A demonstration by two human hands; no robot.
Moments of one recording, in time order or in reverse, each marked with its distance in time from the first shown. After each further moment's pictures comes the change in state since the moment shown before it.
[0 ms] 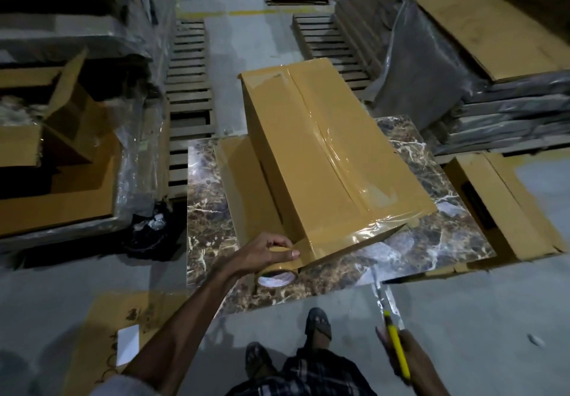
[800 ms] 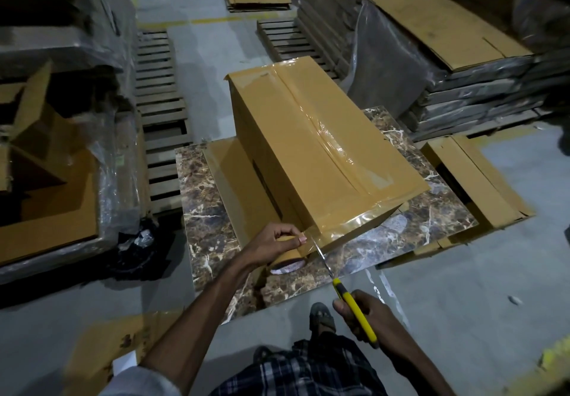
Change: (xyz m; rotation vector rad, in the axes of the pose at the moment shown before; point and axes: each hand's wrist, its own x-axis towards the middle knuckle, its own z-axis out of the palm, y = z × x) left_hand 0.008 -0.021 -0.012 -0.012 -0.031 0.134; right_hand -0.103 -0.121 0.072 0.255 -0.191 -0.250
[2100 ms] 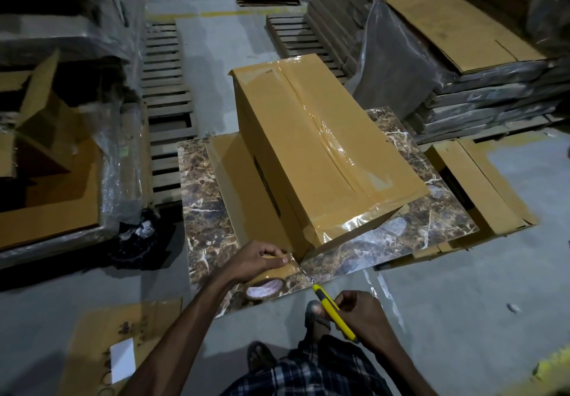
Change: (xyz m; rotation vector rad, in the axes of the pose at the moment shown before) left_hand -0.039 -0.011 0.001 0.082 0.021 -0.230; right_hand 0.021 0.007 0.000 -0.213 0.123 -0.059
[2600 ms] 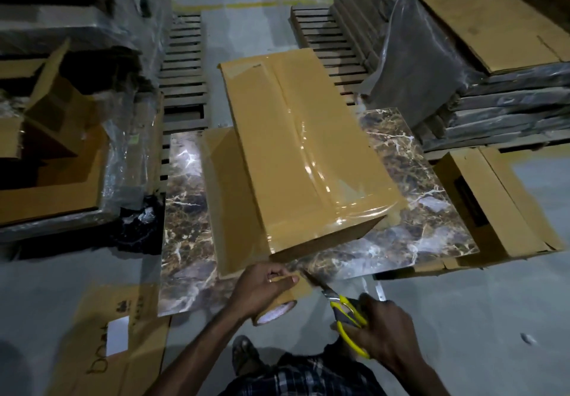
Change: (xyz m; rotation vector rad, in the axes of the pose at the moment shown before) left_hand 0.010 0.055 0.125 -0.027 0.257 -0.132; right_hand 0.050 0.075 -0.124 -0.863 0.141 -0.222
